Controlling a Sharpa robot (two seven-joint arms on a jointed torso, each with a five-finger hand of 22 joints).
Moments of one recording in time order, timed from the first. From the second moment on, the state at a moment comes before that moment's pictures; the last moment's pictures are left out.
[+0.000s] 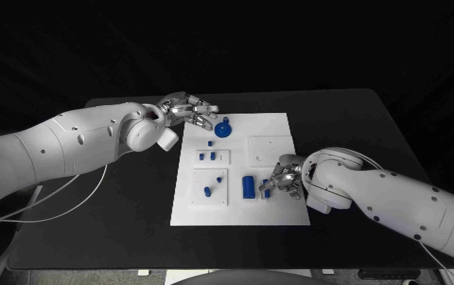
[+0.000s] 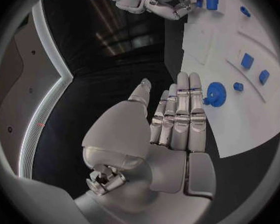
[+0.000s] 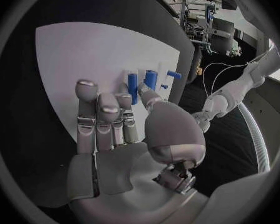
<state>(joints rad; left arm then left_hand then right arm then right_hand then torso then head) 1.28 -0.77 -0.15 1.21 -0.25 0.03 0.18 1.31 0.07 -0.05 0.02 0.16 0.99 0.15 0.06 0.06 1.16 0.11 0.07 0.06 1.35 0.05 0.10 0.21 0.08 1.23 0.03 0.07 0.18 0.97 -0.68 0.12 1.53 -1.16 0.07 -0.65 1.05 -0.03 0.23 -0.06 0.19 1.21 0.03 0.07 0.13 1.27 -0.04 0.96 0.99 1.46 -0.09 1.01 1.10 0.08 1.47 -0.11 0.57 1.29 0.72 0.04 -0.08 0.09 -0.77</state>
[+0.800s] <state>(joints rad) 1.28 -0.77 -0.15 1.21 -0.25 0.03 0.17 1.31 0.07 -0.05 0.02 0.16 0.99 0.15 0.06 0.06 1.16 0.11 0.07 0.06 1.35 0.05 0.10 0.21 0.08 1.23 0.03 0.07 0.18 0.97 -0.69 0.12 1.53 -1.16 0.08 -0.65 1.07 -0.01 0.20 -0.06 0.19 1.20 0.04 0.07 0.13 1.27 -0.04 0.96 0.99 1.46 -0.09 1.01 1.10 0.08 1.47 -0.11 0.57 1.29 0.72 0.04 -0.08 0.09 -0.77</state>
